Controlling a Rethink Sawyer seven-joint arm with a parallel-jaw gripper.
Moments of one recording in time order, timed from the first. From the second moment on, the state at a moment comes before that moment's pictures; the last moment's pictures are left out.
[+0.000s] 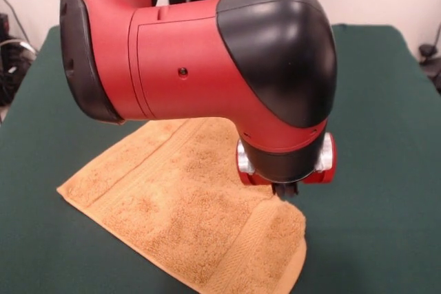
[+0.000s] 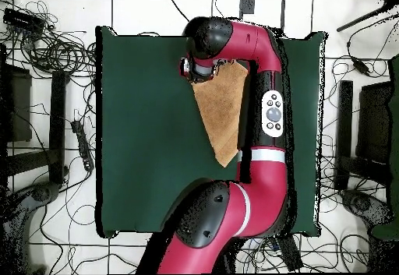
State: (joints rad) arm -0.30 -0.03 0.64 0.45 -0.52 1.55 1.78
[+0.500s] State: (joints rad) arm -0.29 0.01 0.62 0.45 -0.52 1.55 1.78
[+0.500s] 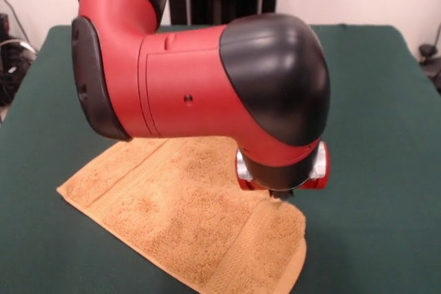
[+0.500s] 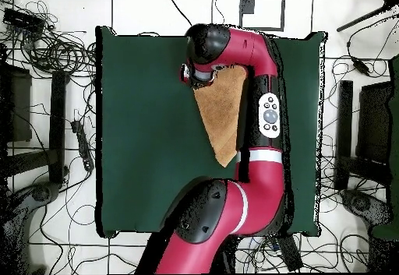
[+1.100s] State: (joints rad) arm -0.29 0.04 0.61 0.45 -0.51 1.55 1.78
